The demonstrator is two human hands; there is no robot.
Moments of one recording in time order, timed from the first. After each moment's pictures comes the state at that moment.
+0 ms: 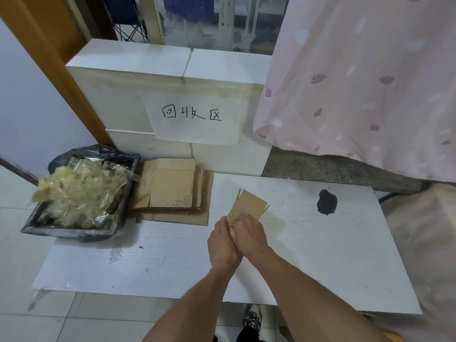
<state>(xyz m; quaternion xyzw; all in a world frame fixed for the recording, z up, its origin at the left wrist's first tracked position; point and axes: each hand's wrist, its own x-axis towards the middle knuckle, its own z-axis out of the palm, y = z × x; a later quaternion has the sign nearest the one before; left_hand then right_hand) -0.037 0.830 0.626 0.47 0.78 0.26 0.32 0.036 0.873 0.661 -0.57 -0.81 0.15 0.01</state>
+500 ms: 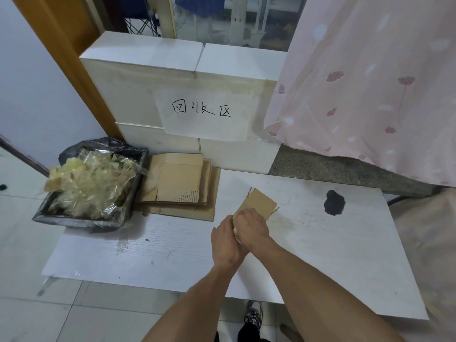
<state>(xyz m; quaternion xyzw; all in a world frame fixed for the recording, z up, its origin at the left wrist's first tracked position) -0.044 0.825 0.630 0.50 0.76 0.27 0.31 0.021 0.883 0.668 -0.55 -0.82 0.11 -0.11</state>
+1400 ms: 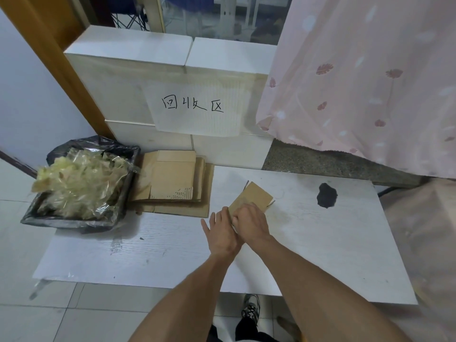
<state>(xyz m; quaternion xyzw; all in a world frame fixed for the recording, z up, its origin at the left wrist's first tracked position) -0.045 0.838 0.619 0.54 0.78 0.13 0.27 0.032 0.878 0.683 -0.61 -0.78 0.16 0.00</state>
